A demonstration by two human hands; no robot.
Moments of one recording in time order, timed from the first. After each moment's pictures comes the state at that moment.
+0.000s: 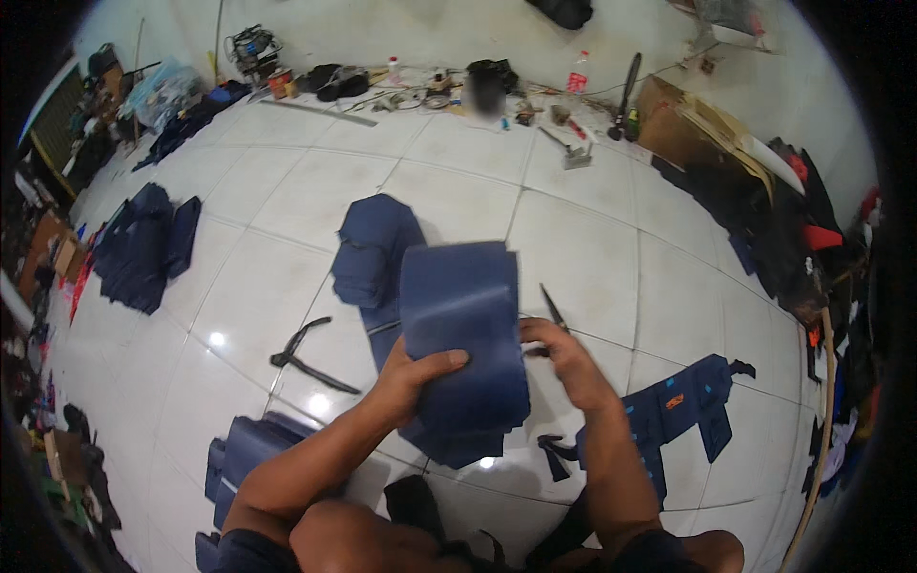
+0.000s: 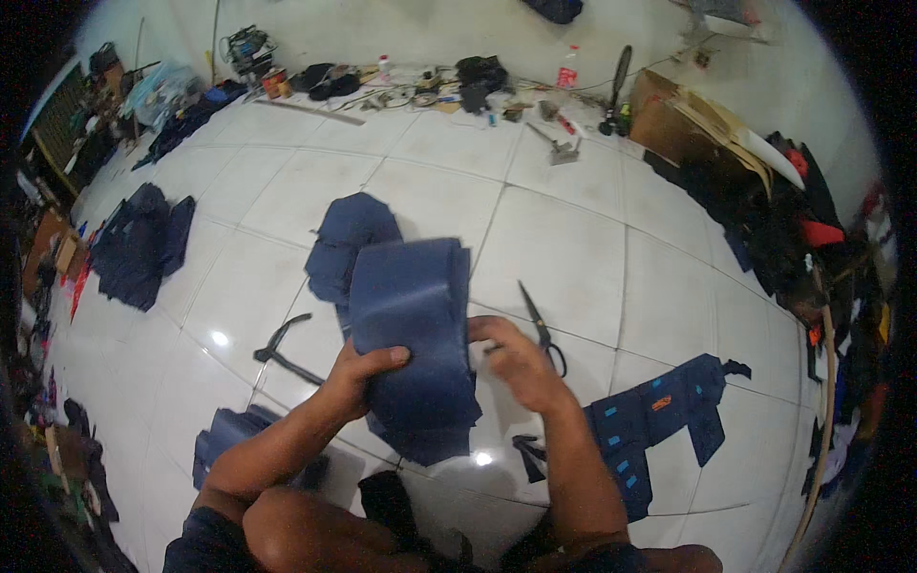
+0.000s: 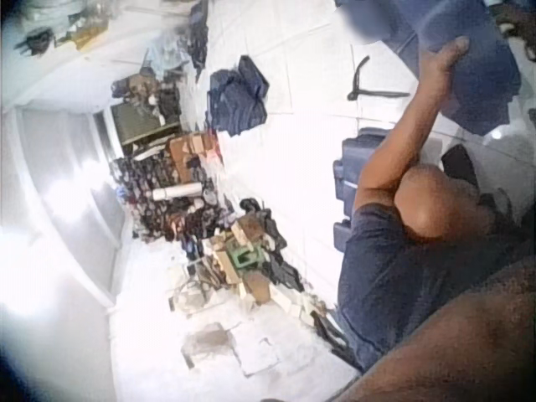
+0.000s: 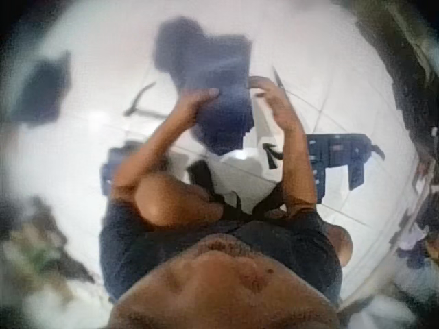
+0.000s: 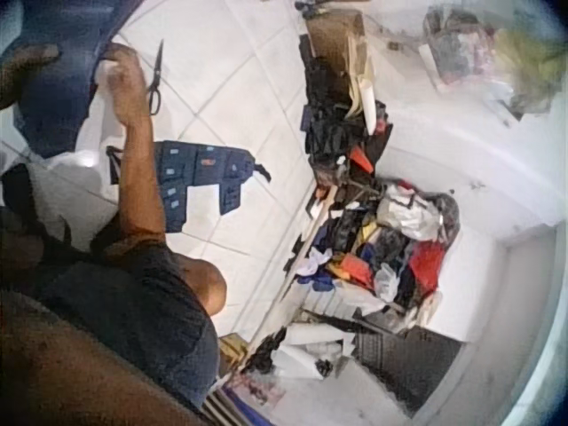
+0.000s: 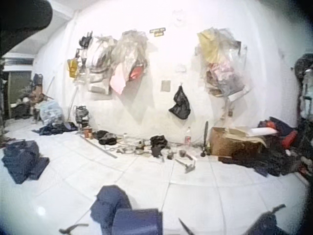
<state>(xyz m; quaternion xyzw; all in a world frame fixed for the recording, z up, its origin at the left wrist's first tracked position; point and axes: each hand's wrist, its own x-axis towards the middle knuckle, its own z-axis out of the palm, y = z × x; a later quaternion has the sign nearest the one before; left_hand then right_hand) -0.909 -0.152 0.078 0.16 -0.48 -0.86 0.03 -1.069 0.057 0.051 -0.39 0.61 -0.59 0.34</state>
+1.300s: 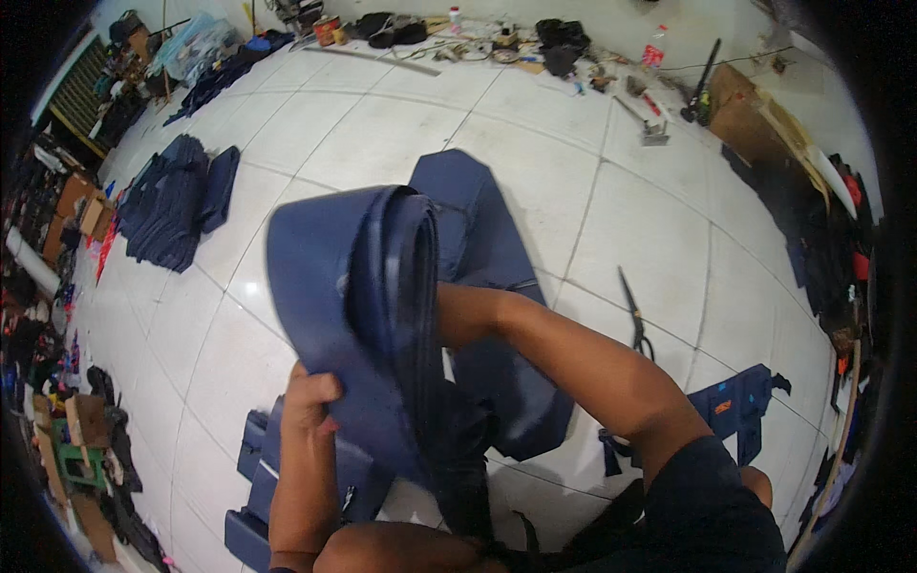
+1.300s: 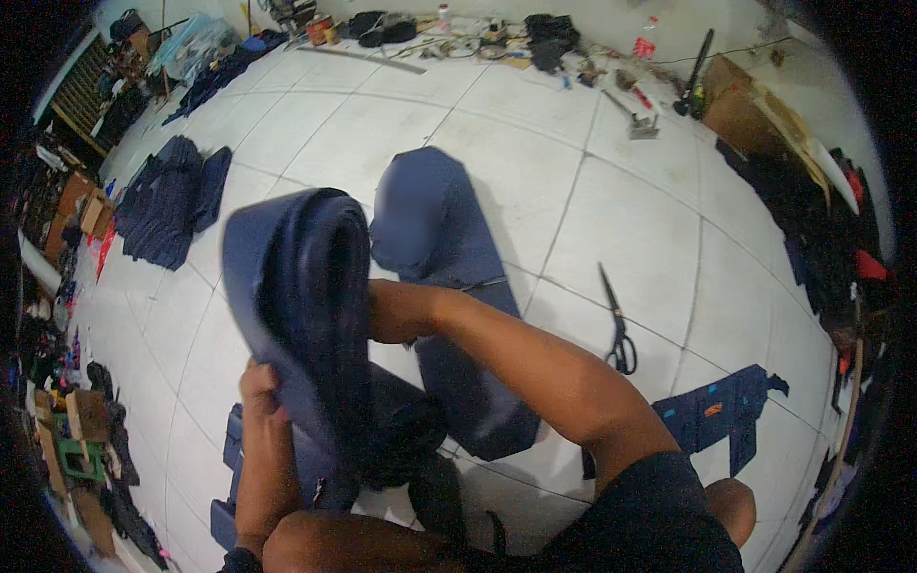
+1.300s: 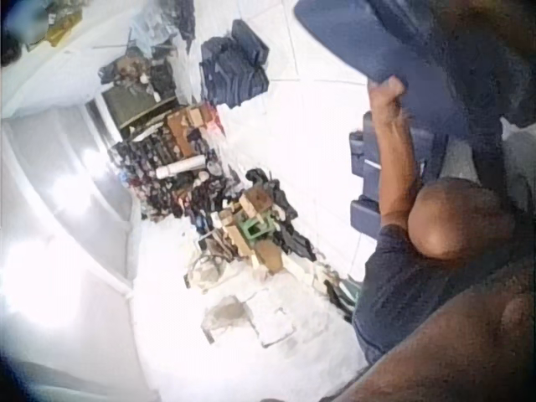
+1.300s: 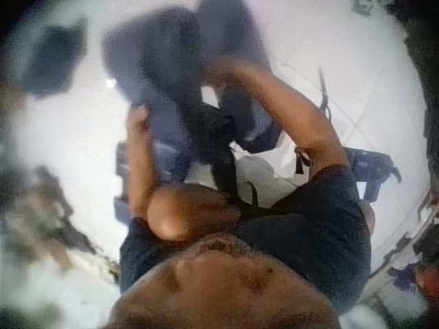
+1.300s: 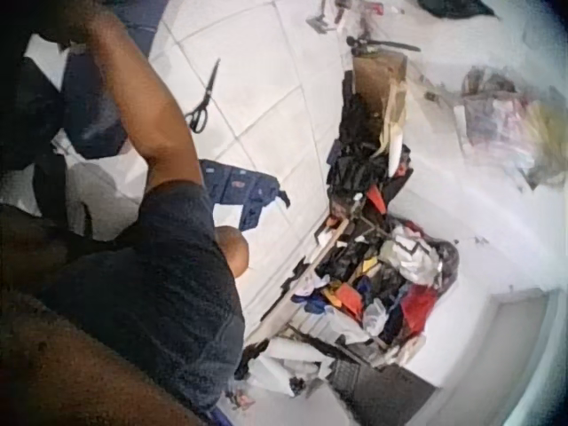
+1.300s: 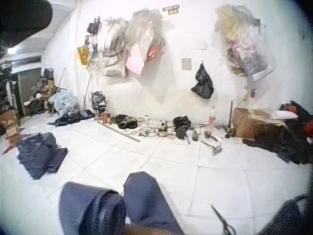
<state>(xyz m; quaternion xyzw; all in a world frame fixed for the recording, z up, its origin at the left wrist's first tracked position) -0.767 -0.276 0.059 0.23 -0.37 -0.86 0.29 -1.007 -0.214 0.030 -0.72 0.50 -0.32 0.36</state>
